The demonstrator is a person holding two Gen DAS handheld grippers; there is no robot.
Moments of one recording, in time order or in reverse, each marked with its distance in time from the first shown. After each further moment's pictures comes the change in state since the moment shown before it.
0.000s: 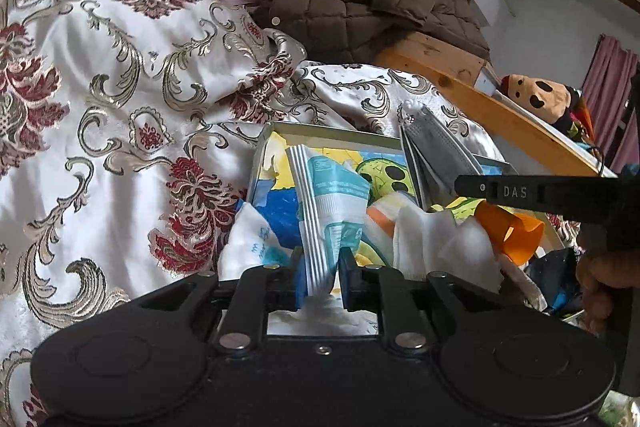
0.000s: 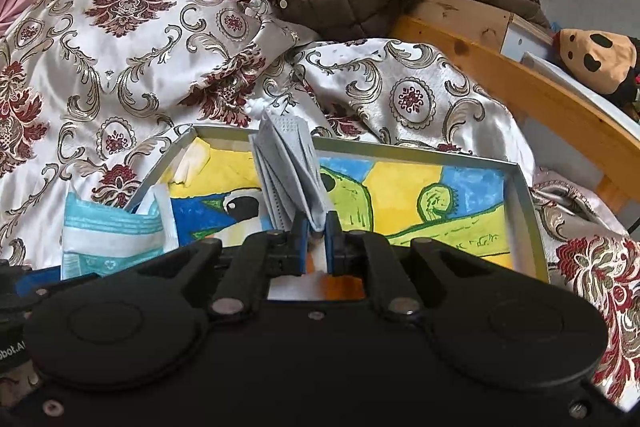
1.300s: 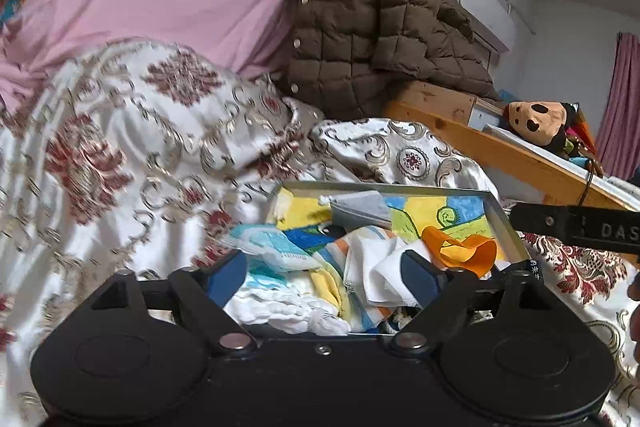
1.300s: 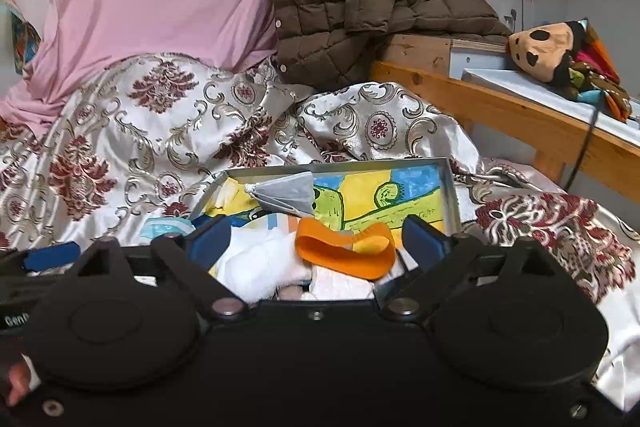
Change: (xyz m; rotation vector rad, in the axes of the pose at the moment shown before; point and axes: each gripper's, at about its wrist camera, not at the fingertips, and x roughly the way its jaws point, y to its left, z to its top) left arm -0.112 -0.094 -0.007 0.079 -0.153 0.200; right arm -0.195 -0.106 -0.059 0.162 -0.168 0.137
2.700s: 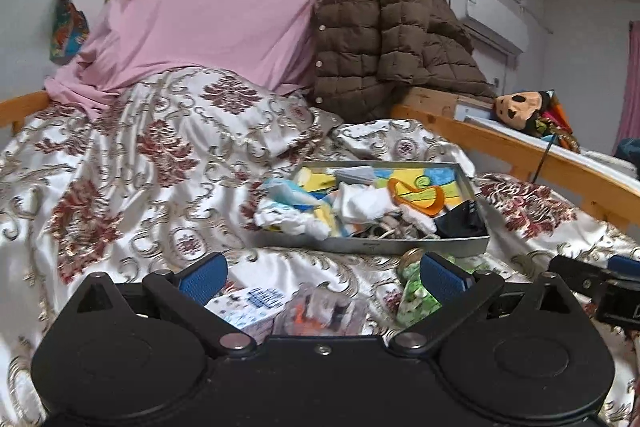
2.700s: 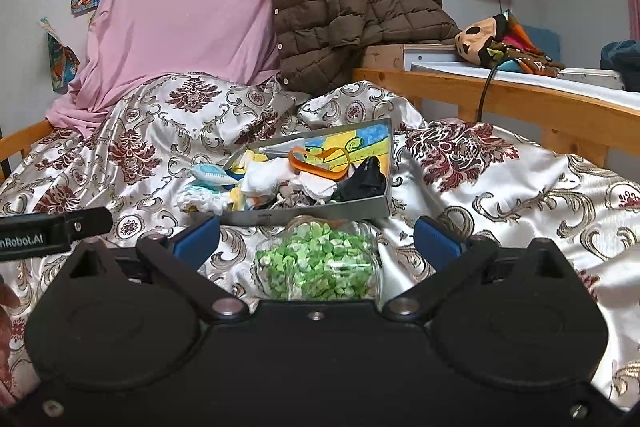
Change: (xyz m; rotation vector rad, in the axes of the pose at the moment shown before) left arm -0.192 -0.080 -0.082 0.019 -0.042 0.155; right arm -0.275 -0.070 -0.134 0.044 -0.074 0.032
